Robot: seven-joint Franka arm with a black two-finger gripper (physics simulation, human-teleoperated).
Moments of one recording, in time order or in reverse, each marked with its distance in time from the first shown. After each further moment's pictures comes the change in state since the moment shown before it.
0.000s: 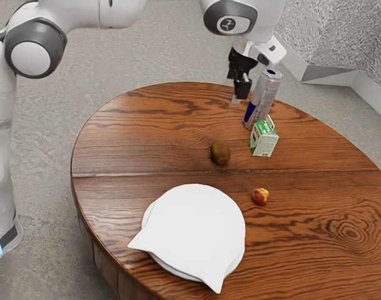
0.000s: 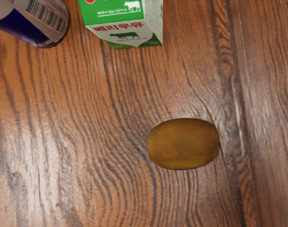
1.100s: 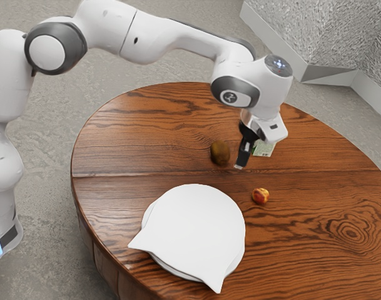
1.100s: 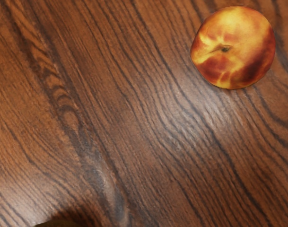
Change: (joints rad) arm 0.463 0.214 -0.679 -0.207 0.180 0.286 0.080
